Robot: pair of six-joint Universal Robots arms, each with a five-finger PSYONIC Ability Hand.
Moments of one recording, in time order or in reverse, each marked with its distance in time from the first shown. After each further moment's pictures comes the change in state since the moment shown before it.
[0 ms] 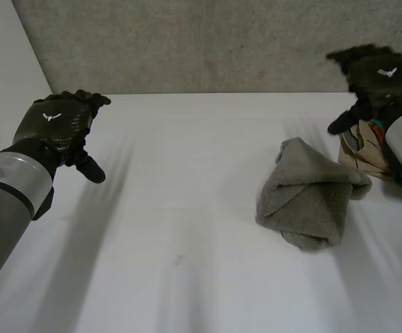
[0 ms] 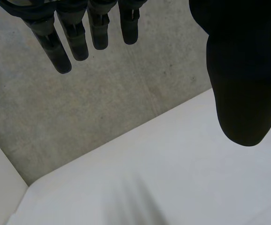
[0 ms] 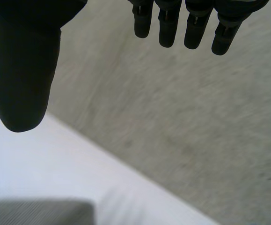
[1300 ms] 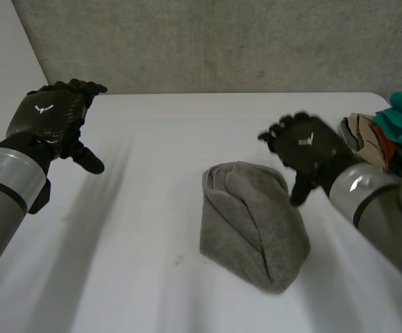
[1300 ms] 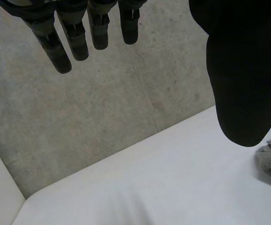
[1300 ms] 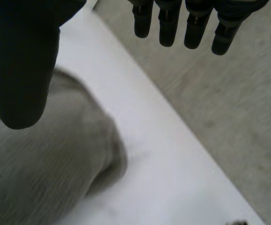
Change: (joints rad) left arm 0.030 0.032 -0.032 0.055 0.047 -0.050; right arm 0.228 -0.006 0.057 0.226 0.019 -0.354; left_hand 0.000 0.000 0.000 0.000 0.000; right_hand 0.001 0.000 0.000 0.000 0.000
